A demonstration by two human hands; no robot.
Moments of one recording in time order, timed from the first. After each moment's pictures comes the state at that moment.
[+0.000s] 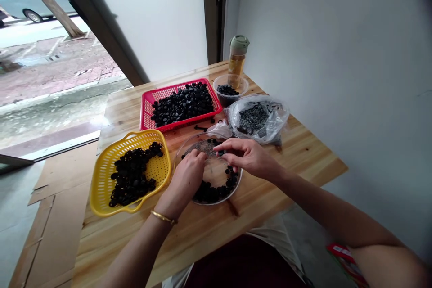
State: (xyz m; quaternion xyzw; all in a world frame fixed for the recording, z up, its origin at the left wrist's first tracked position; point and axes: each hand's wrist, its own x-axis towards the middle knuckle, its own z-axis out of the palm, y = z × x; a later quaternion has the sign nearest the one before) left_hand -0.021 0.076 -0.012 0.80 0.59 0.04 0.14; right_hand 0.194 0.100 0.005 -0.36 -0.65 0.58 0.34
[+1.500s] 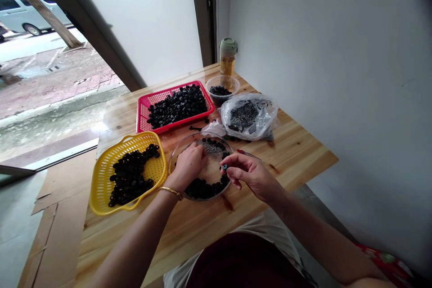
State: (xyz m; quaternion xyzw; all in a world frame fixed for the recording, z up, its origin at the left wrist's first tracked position) left_hand -0.005 0.109 -0.025 0.78 0.61 -0.01 0.14; right_hand 0.202 0.043 -0.022 -0.31 -0.40 0.74 0.44
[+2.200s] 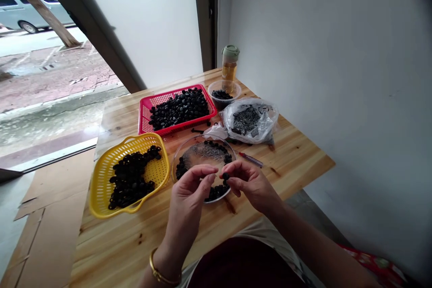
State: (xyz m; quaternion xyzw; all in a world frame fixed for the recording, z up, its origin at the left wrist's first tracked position) left_hand 0.015 0.001 0.020 0.42 0.49 0.55 0.53; right_hand 0.186 0.030 -0.027 -0.29 -0.41 0.71 0.49
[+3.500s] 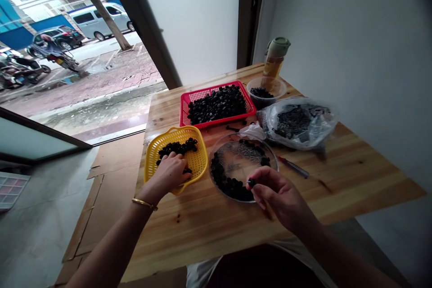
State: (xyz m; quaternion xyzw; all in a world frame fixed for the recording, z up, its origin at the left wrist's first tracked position) left_hand -0.161 0.055 0.022 0.76 0.64 -0.06 0.11; right_hand 0.152 0.015 -0.019 -0.31 -0.40 0.73 0.46
